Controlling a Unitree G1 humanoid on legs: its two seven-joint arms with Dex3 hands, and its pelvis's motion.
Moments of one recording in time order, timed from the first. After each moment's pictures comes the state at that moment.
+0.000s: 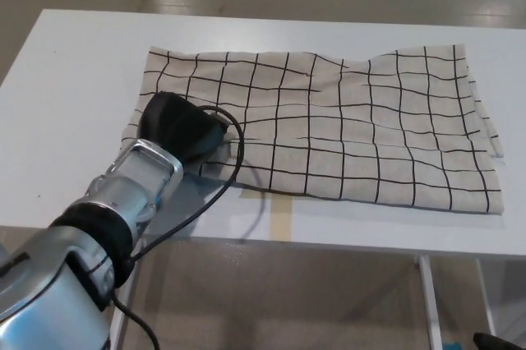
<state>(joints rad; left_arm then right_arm) -0.97 0.31 -0.89 1.22 1.01 -0.01 0.31 0.44 -0.06 -0.14 0.23 -0.05 -0.39 -0.02</state>
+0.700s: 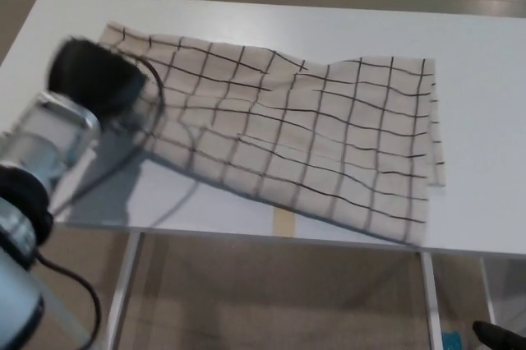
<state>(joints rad) -1.07 0.54 -0.79 1.23 1.00 -0.11 0.40 0.42 -0.07 -0.14 0.23 -0.04 -0.38 -0.01</state>
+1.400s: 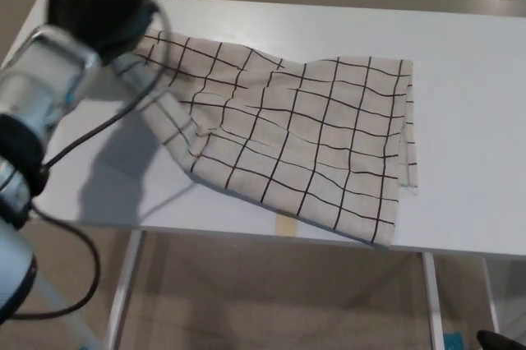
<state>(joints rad) -1.21 0.54 -0.84 1.13 1.05 -0.15 0.43 0.43 -0.06 -0.15 0.23 -0.02 -0.38 0.00</state>
